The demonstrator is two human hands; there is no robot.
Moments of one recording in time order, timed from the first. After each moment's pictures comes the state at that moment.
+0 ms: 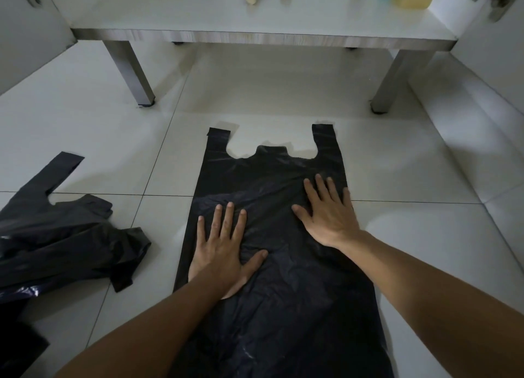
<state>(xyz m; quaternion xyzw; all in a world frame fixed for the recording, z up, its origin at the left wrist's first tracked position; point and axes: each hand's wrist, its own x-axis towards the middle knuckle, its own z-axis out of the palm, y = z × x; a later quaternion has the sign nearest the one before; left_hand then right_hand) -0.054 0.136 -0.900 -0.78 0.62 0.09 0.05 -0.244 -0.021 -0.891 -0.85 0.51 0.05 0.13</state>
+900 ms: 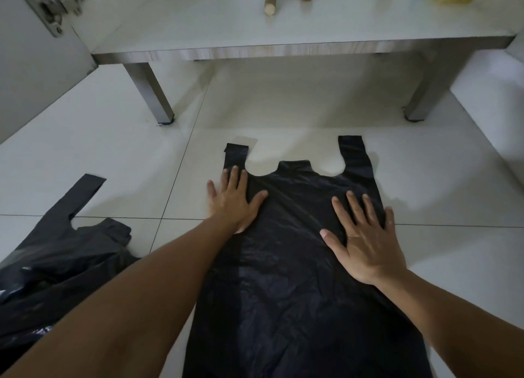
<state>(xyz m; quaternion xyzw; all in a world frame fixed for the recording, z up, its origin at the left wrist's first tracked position) 0.029 0.001 -0.898 -0.82 0.57 0.09 0.01 -0.251 -0.027 -0.908 -0.85 0.52 0.05 0.05</state>
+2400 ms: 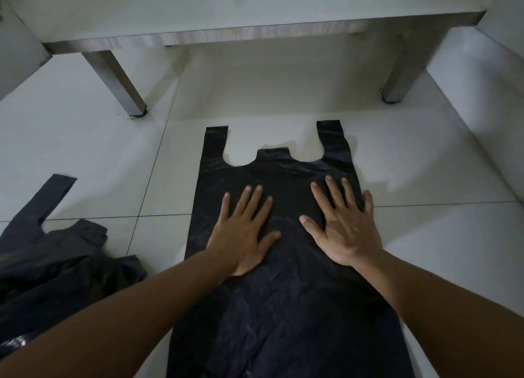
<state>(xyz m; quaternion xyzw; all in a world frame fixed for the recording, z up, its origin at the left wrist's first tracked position) -0.037 0.057 -0.887 -0.69 0.72 0.08 0.05 -0.250 -0.029 -0.905 -0.84 0.53 0.06 0.07</state>
